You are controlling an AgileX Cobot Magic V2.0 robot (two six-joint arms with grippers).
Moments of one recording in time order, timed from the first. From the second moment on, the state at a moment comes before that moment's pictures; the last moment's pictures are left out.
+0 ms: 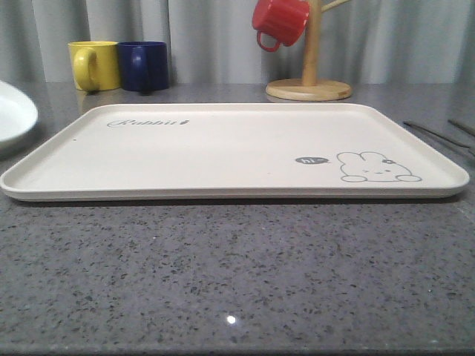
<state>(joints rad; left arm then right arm) 0.27 1.49 -1.27 -0.19 0.91 0.18 0.02 -0.01 0.03 -0.02 0.00 0.13</state>
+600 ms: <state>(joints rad) 0.05 1.45 -1.34 -0.46 0.98 0.33 0.02 -0.01 0.03 -0.02 0.00 0.13</state>
